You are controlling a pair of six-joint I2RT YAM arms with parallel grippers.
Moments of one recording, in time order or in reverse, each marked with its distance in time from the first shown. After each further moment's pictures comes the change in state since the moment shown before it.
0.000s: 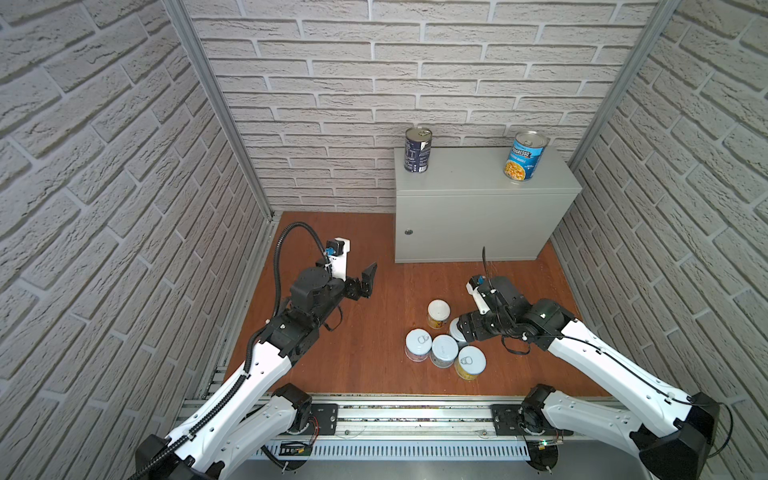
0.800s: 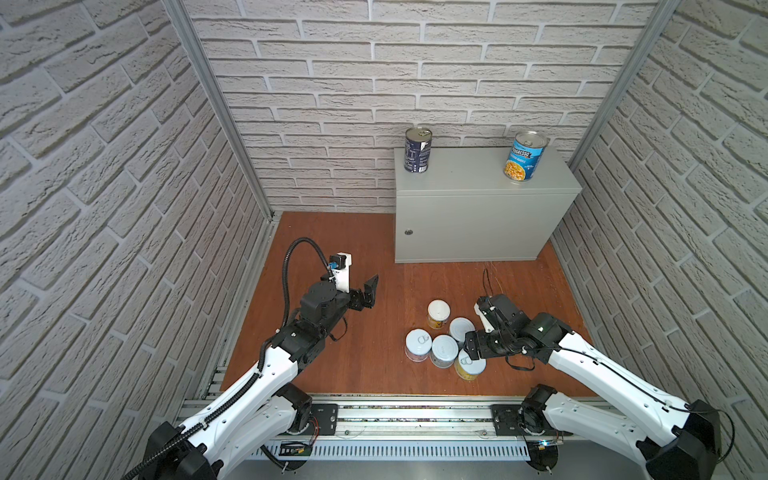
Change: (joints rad) left arm -0.012 0.031 -0.162 0.170 -0.043 -0.082; right arm 0.000 -0.068 -0.172 -0.015 -0.054 0.155
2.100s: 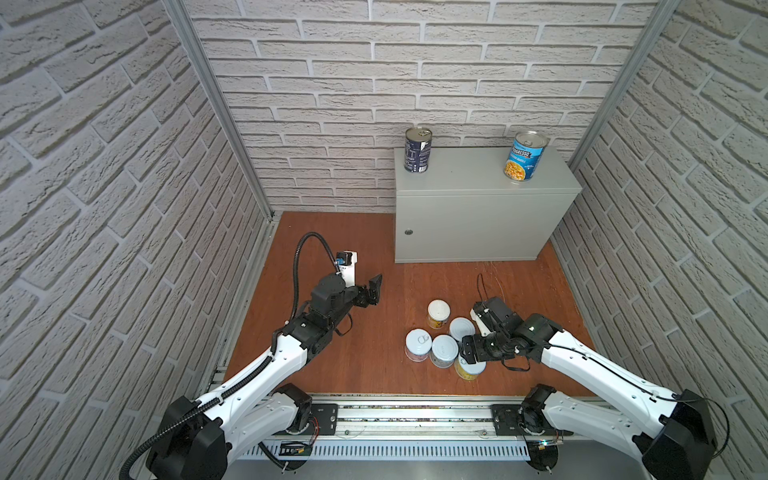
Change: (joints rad) left arm 0.000 0.131 0.024 0.027 0.010 -0.044; right arm 0.003 0.045 -0.050 0.036 -0.068 0.000
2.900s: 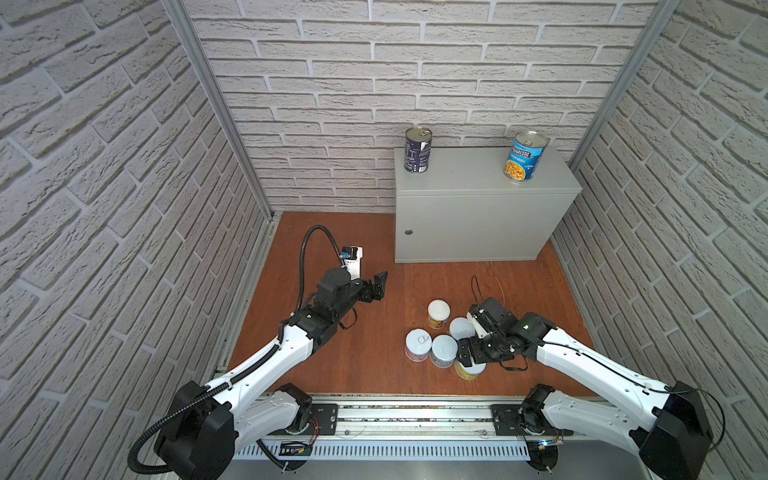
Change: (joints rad) left arm 0.000 0.086 0.061 0.001 0.045 -0.026; right arm 0.020 0.045 0.000 0.000 -0.022 0.002
